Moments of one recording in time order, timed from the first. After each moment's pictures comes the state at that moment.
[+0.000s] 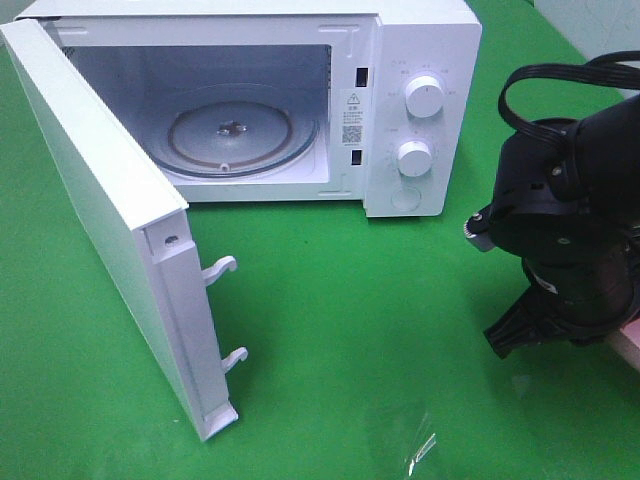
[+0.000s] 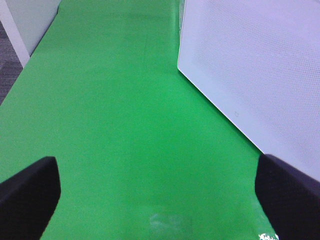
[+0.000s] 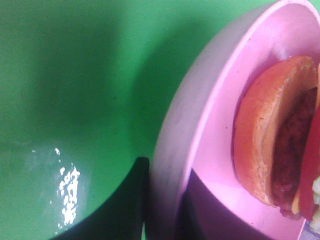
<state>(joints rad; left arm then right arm) 0.07 0.00 -0.52 -0.06 1.09 0.03 0.67 1.74 -0.80 -0.75 0.97 0.98</state>
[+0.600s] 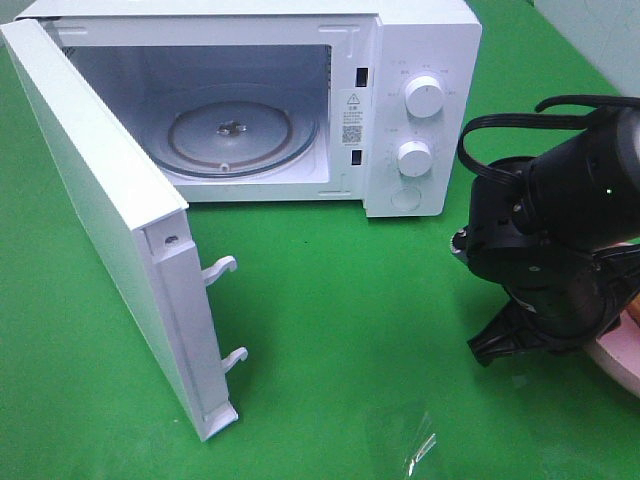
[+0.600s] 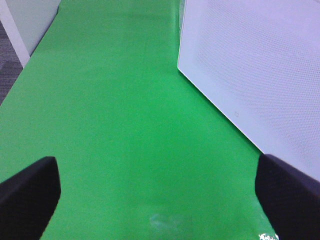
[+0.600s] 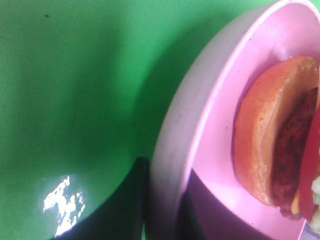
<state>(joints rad) 0.07 0.00 -0.52 -0.06 1.09 0.03 0.67 1.86 -0.80 -0.82 0.89 1.10</state>
